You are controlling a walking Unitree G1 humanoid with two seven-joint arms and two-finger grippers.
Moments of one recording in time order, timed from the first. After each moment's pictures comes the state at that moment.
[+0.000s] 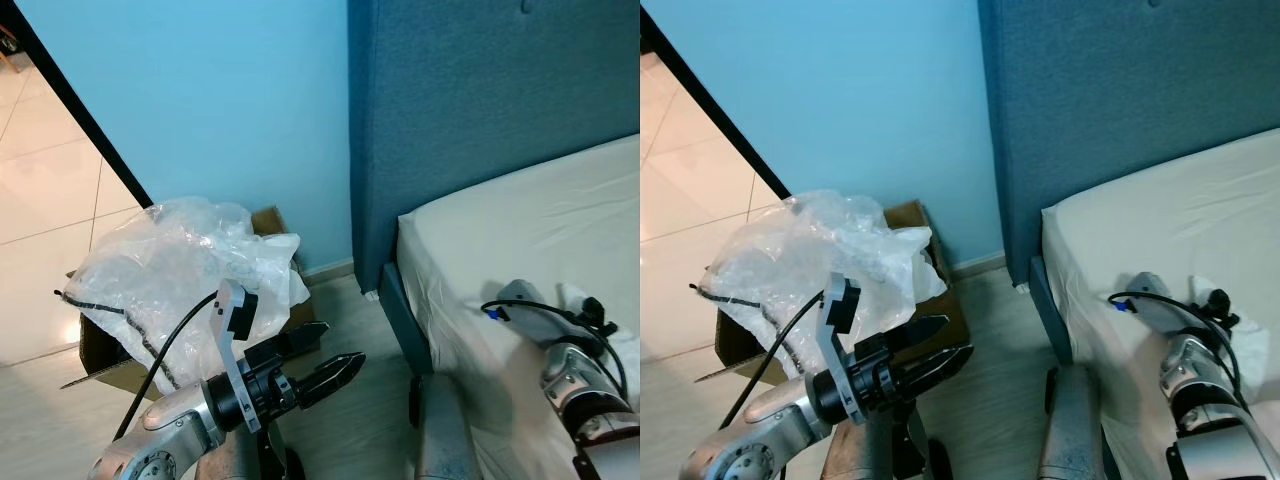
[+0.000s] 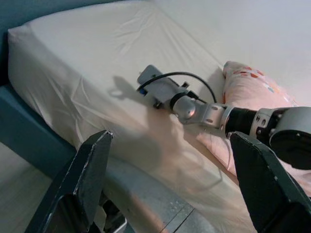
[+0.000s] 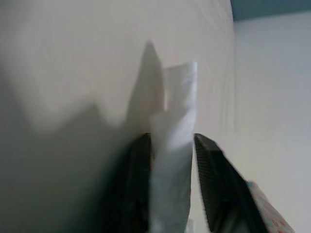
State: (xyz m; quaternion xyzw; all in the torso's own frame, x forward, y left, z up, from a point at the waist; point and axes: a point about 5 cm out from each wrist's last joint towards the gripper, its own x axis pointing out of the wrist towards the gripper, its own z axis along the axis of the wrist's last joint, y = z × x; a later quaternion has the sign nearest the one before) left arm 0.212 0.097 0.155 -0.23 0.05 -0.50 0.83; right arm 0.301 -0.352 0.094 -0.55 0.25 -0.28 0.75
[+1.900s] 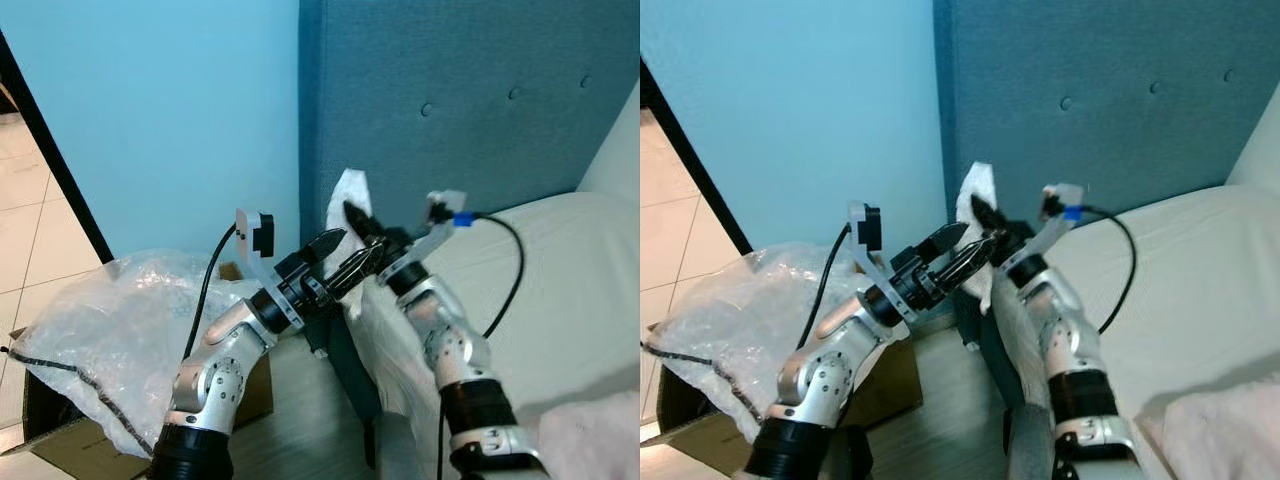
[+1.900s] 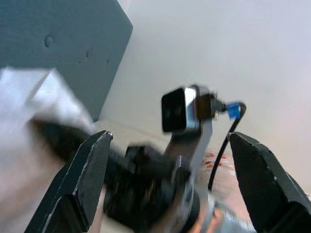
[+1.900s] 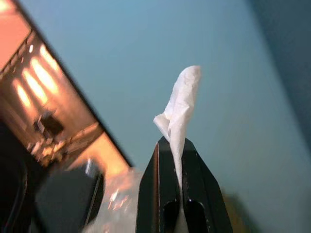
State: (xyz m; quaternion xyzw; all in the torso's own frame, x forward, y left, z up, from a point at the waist) left arm 0.294 0.062 0.187 -0.27 -0.12 -0.47 0.83; right arm 0.342 -0.093 0.161 0.27 -0.06 0.34 0.90
